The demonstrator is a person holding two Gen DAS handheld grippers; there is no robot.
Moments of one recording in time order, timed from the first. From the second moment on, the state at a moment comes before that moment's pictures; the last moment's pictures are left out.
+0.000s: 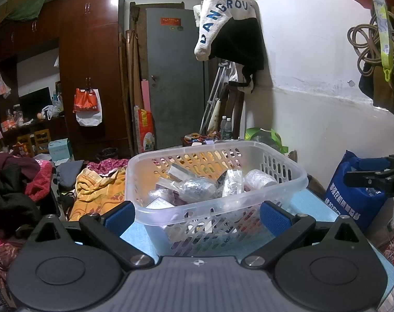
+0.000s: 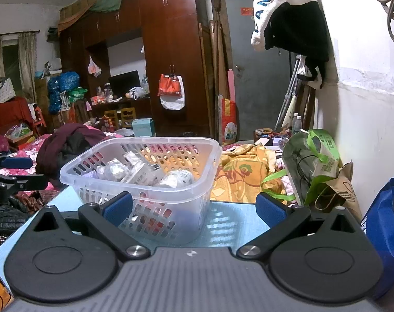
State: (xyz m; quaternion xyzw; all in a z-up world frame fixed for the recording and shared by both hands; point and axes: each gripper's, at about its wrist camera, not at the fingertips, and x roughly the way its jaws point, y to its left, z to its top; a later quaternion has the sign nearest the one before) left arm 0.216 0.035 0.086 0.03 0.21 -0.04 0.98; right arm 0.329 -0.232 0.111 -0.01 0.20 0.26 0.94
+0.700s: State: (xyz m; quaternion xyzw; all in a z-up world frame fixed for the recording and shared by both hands) left arm 0.217 0.032 0.083 0.02 0.21 -0.05 0.98; right arm 0.328 -0.230 0.110 -0.02 0.21 0.26 0.94
